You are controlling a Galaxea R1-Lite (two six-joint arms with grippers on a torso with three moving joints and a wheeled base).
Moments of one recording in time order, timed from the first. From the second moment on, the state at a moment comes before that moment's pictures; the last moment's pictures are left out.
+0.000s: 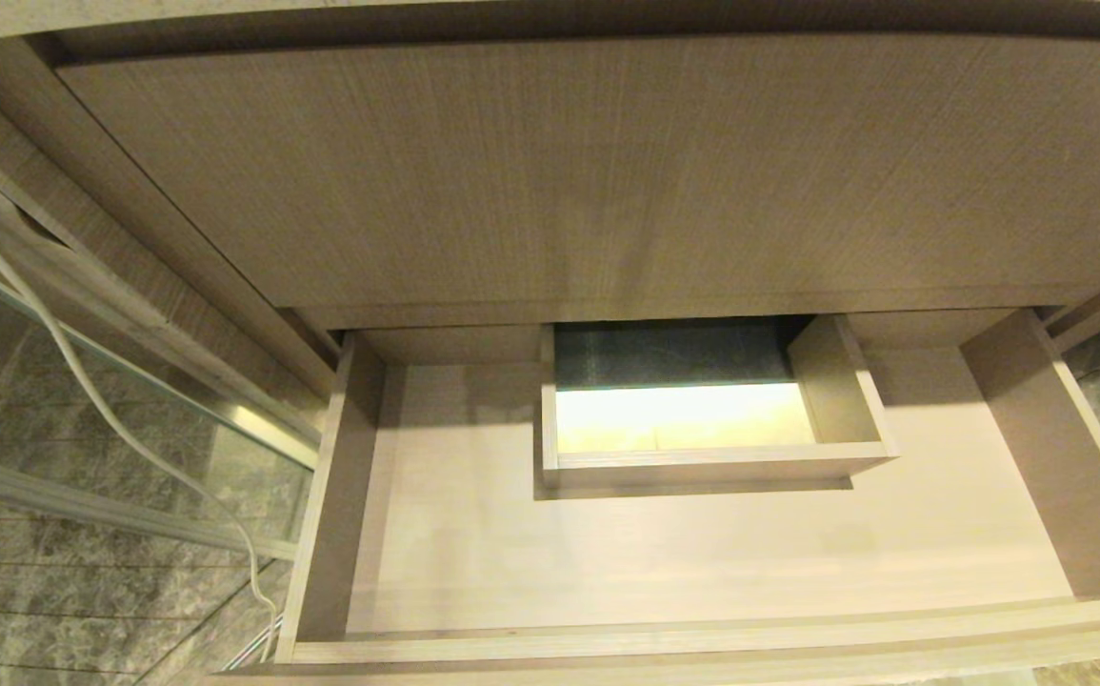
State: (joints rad) left arm 0.00 0.00 0.00 0.00 0.00 0.00; right arm 0.00 0.00 0.00 -0.01 0.00 0.04
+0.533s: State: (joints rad) left arm 0.00 0.00 0.00 0.00 0.00 0.00; right arm 0.00 0.00 0.00 -0.01 0.00 0.04
